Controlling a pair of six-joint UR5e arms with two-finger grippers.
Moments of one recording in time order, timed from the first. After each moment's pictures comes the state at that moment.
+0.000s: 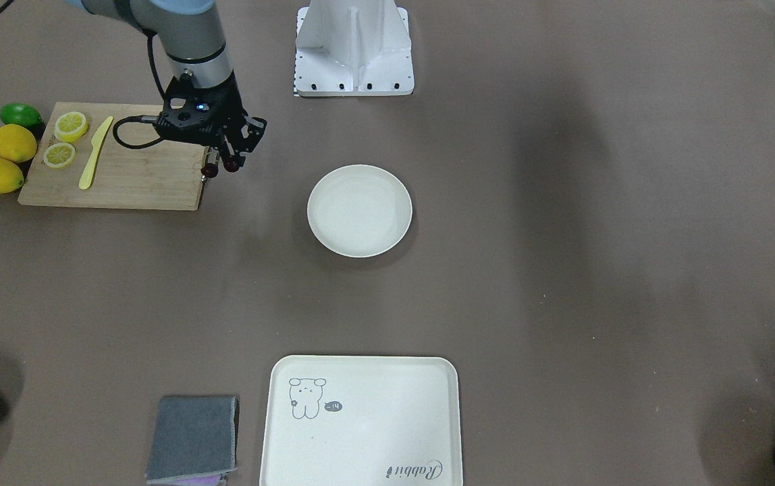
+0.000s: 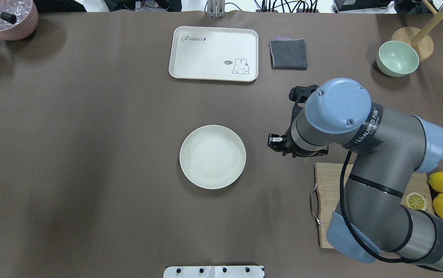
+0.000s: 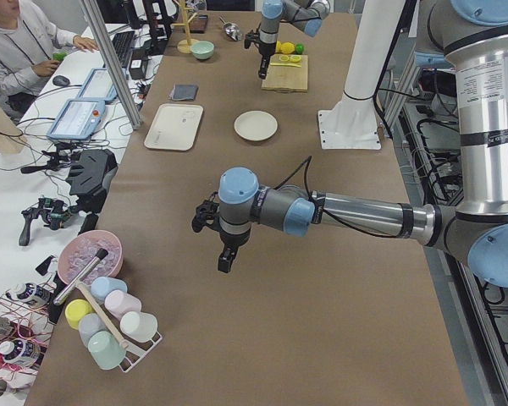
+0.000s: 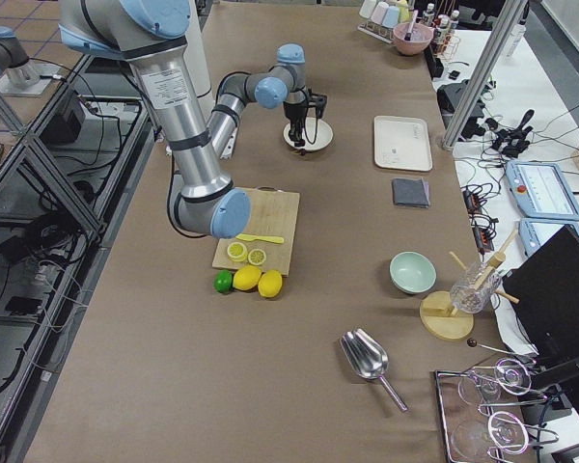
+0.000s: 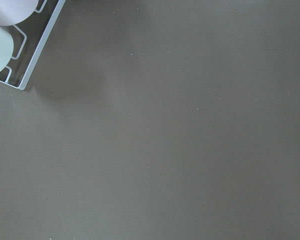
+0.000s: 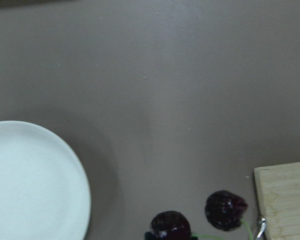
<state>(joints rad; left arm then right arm) -1.44 -1.40 -1.84 -1.75 -2.30 0.01 0.55 -1.02 2.04 -1.88 1.84 1.35</state>
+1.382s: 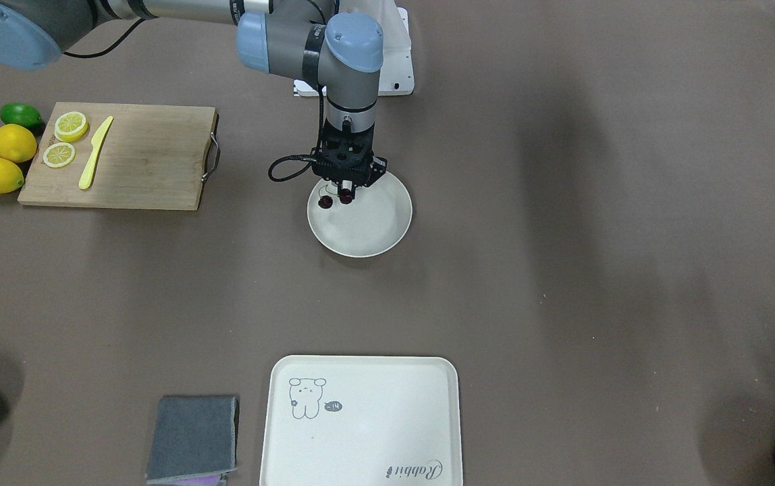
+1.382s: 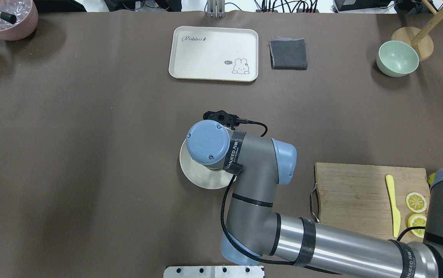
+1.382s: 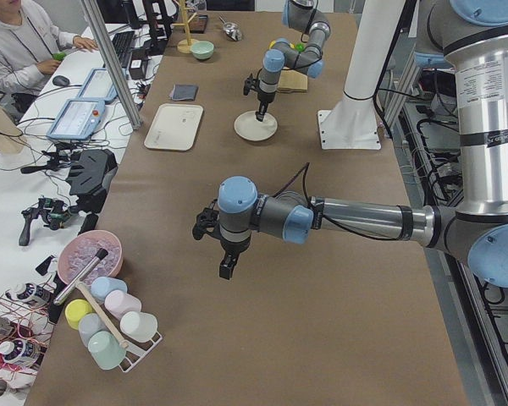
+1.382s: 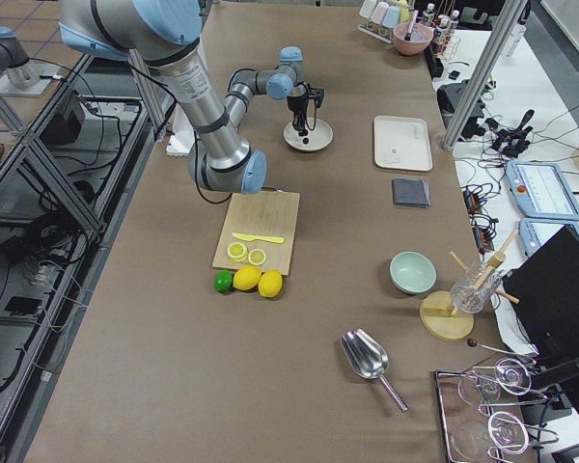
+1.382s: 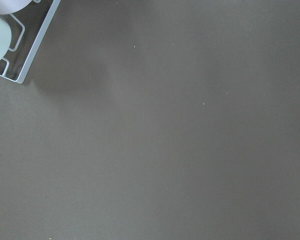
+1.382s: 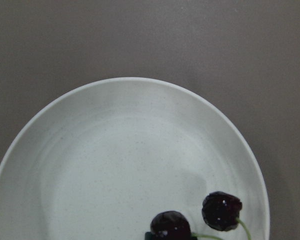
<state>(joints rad) -1.43 -1.40 -1.81 -1.76 -2.31 0.02 0.36 -0.75 1.55 -1.65 1.64 1.49</state>
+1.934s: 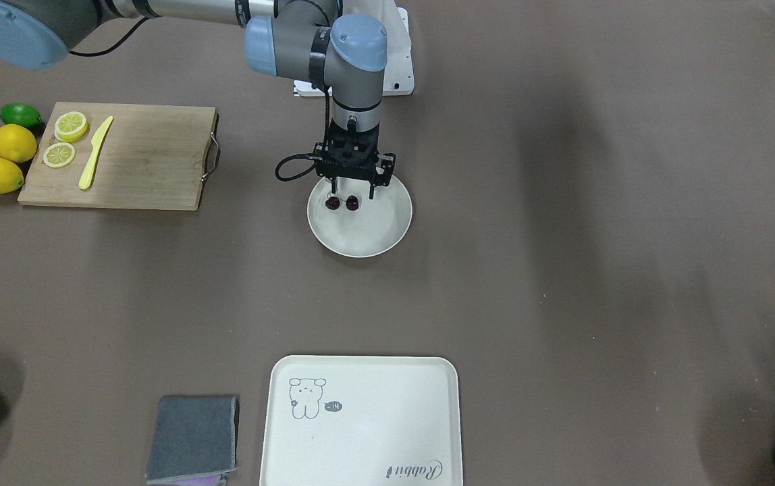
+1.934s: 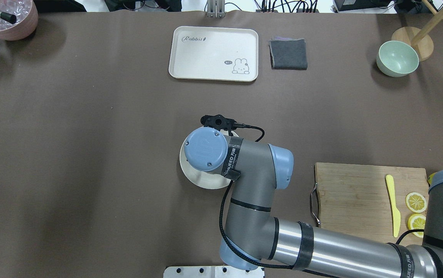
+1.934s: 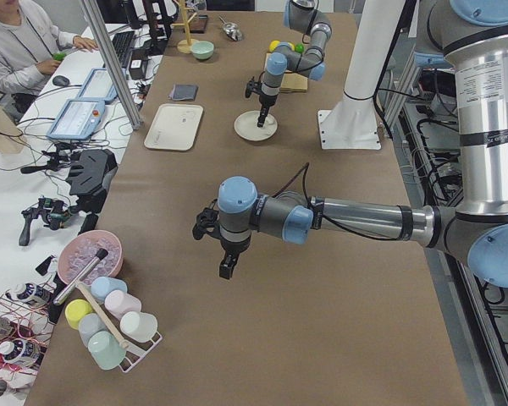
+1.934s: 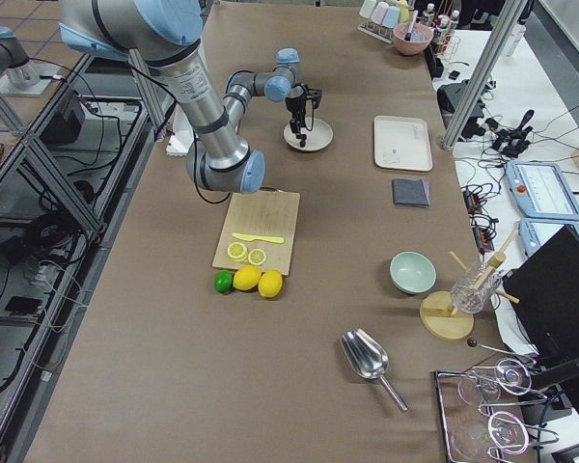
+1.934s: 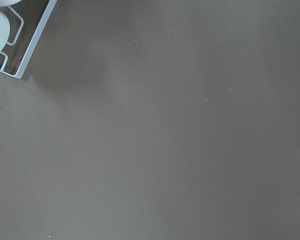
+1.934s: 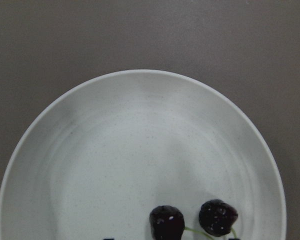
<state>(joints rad) -1.43 -1.40 -1.81 -1.76 -2.31 0.02 0.36 -0.76 1.55 -1.63 1.62 1.49</state>
